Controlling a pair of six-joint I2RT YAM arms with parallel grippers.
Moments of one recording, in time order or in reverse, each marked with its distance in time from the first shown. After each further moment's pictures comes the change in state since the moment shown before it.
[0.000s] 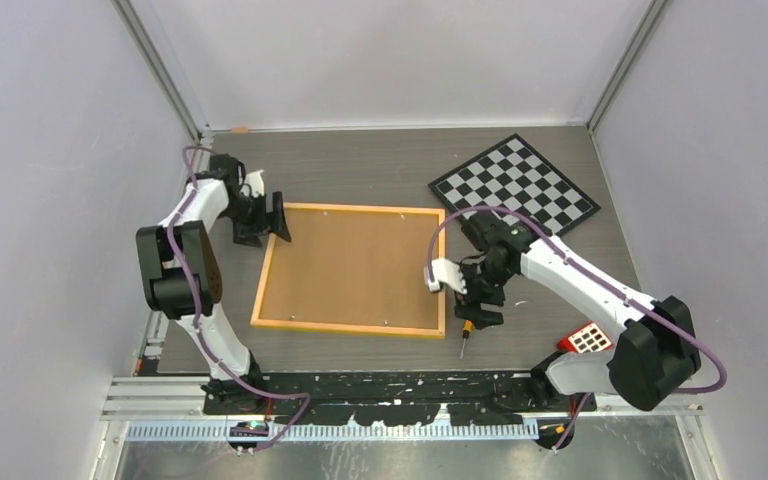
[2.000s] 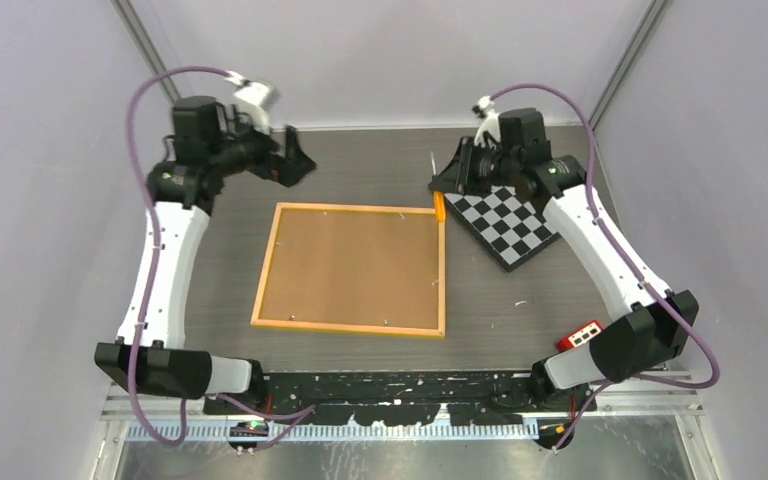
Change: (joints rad) left arm -0.134 -0.481 0.342 0.063 0.209 0.063; right arm -0.133 0.093 0.443 0.425 -0.025 1.294
